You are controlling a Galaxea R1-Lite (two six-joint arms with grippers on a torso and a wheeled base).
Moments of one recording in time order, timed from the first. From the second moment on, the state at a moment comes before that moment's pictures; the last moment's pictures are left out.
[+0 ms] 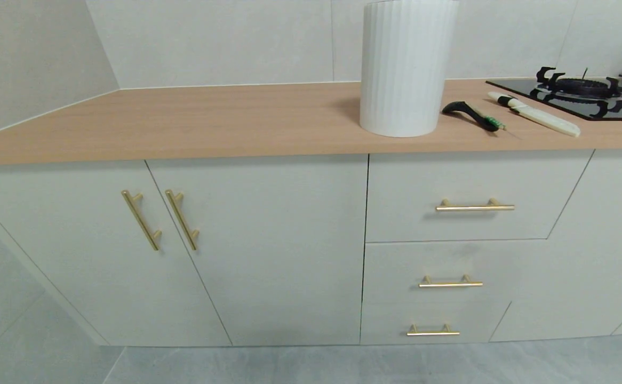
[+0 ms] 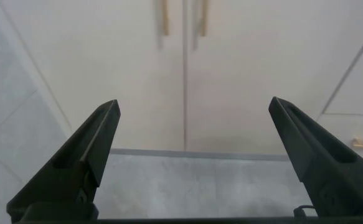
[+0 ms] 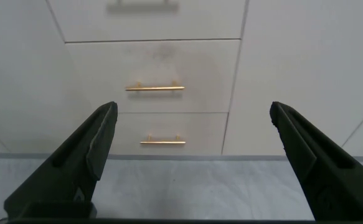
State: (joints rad) left arm 0.01 0.00 0.00 -0.01 0.05 -0.01; right arm 0.00 0.00 0.00 0.00 0.02 0.01
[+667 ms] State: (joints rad) left arm 0.01 0.00 0.00 0.00 0.05 -0.01; right arm 0.00 0.00 0.00 0.00 0.02 0.00
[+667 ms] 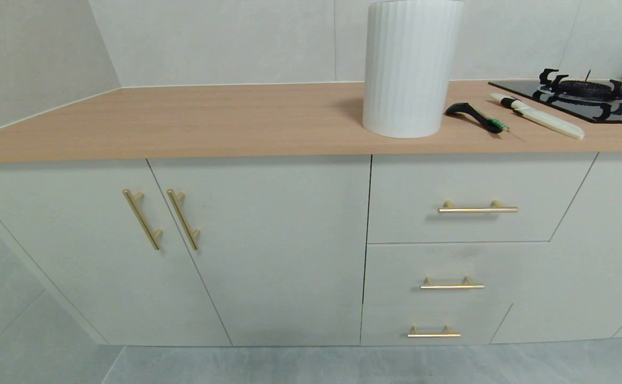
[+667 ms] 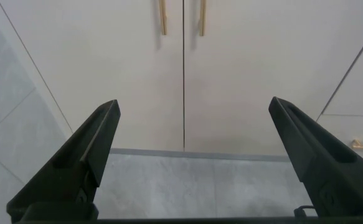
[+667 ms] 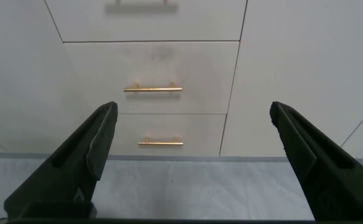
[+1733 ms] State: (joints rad) left arm 0.01 0.00 0.00 0.00 0.05 -0.01; right arm 0.14 0.88 -0.34 -0.08 0.19 0.04
